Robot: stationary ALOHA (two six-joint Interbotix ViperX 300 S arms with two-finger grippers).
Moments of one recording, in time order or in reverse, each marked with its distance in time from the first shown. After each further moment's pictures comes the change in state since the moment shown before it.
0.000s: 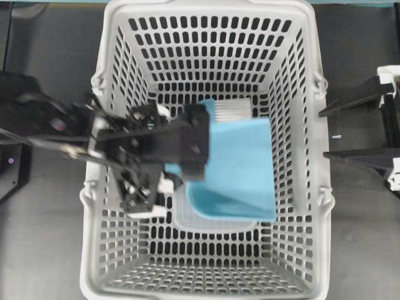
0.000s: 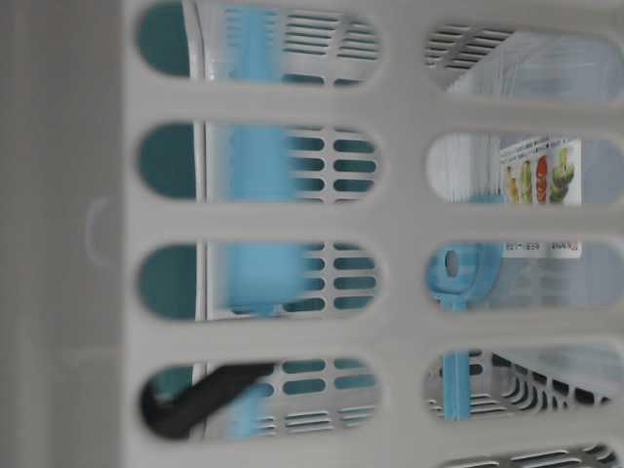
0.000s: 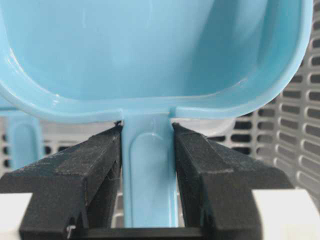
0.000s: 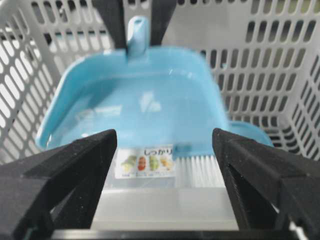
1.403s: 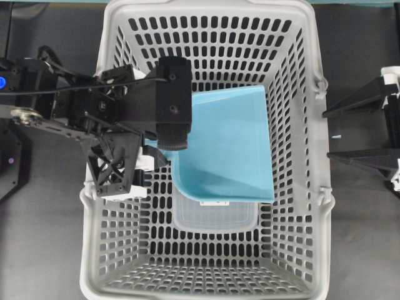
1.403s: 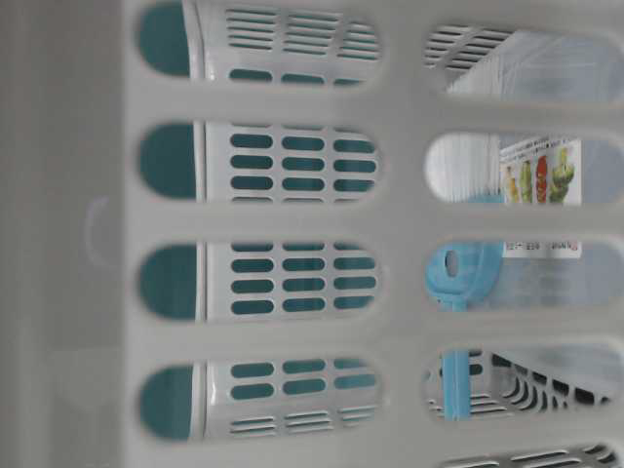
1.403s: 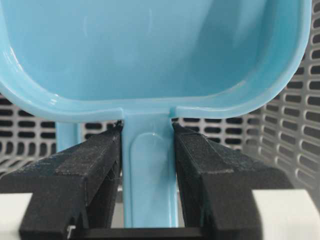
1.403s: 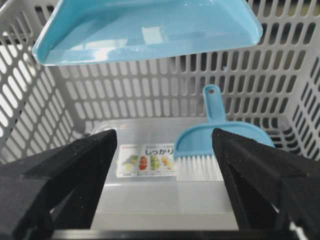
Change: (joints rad) left arm 0.021 -0.041 -0.178 0.000 0.250 0.006; right arm 0.002 -0.025 0.023 0.000 -0.011 0.002
